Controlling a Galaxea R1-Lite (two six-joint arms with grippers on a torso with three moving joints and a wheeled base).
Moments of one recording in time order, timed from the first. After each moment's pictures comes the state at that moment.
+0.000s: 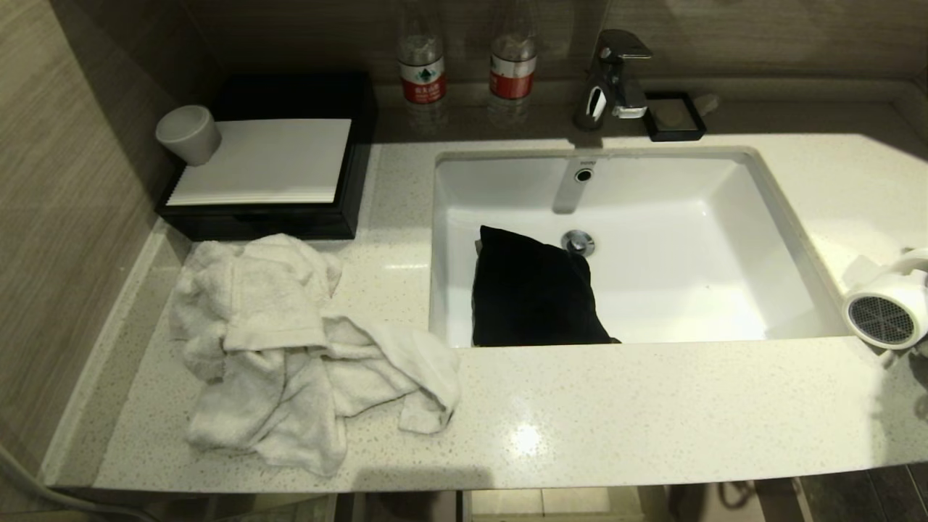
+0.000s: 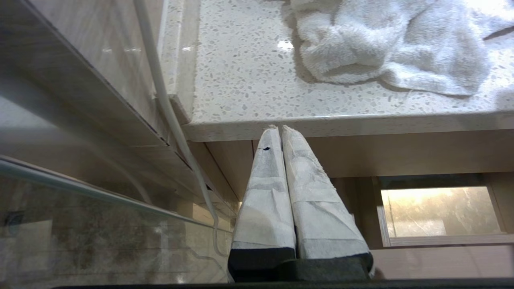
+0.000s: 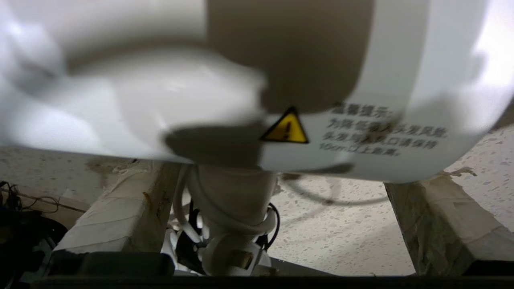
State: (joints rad) left arm 0.00 0.00 0.00 0.00 0.00 0.00; right arm -0.61 1.73 -1.54 0.87 0.26 -1.13
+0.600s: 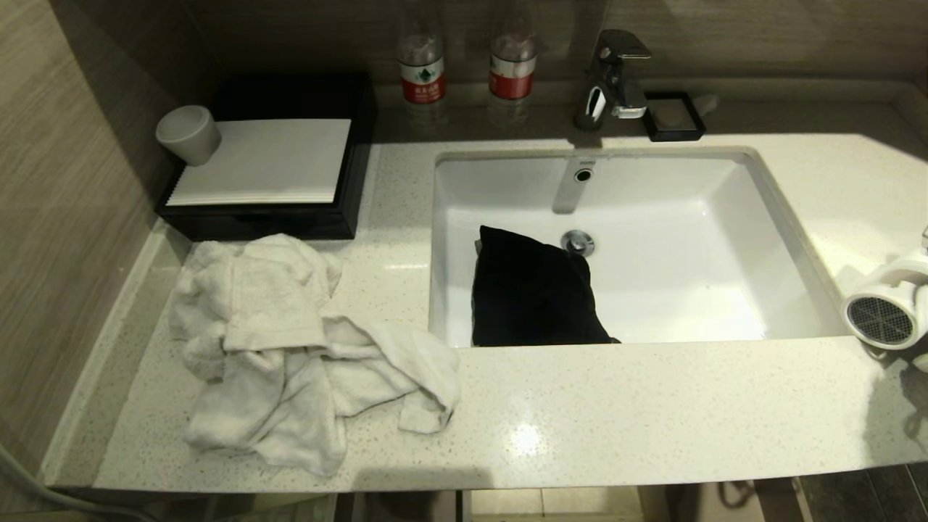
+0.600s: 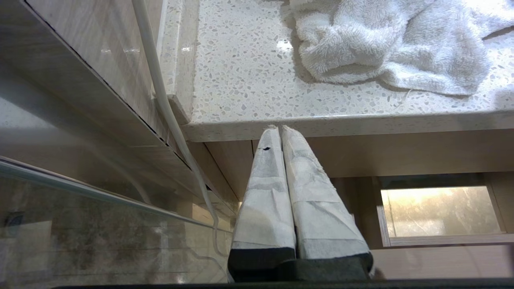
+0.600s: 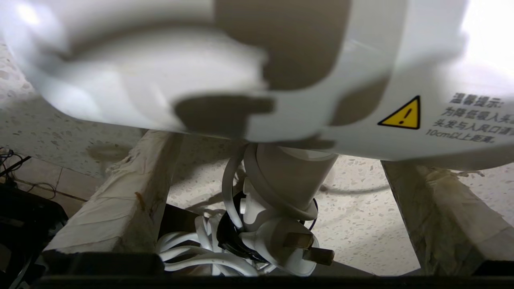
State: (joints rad) left arm 0.00 0.00 0.00 0.00 0.00 0.00; right arm -0.56 1.66 -1.47 0.86 0.23 -1.13
